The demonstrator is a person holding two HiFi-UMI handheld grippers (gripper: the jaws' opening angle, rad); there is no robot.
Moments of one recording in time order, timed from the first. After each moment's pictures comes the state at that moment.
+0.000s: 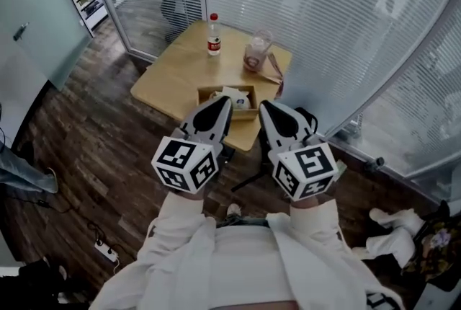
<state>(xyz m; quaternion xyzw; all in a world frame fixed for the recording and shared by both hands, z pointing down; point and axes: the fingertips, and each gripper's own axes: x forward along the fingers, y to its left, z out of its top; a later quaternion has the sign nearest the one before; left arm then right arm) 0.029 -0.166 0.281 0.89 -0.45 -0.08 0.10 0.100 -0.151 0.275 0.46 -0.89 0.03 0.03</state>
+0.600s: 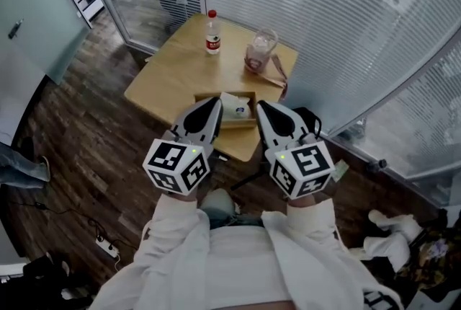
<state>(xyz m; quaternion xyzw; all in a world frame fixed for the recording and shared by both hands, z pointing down) 0.011 -0.226 0.310 0.87 -0.47 -0.06 0.13 0.095 -0.217 0.308 0.44 -0.89 0.07 0.04</state>
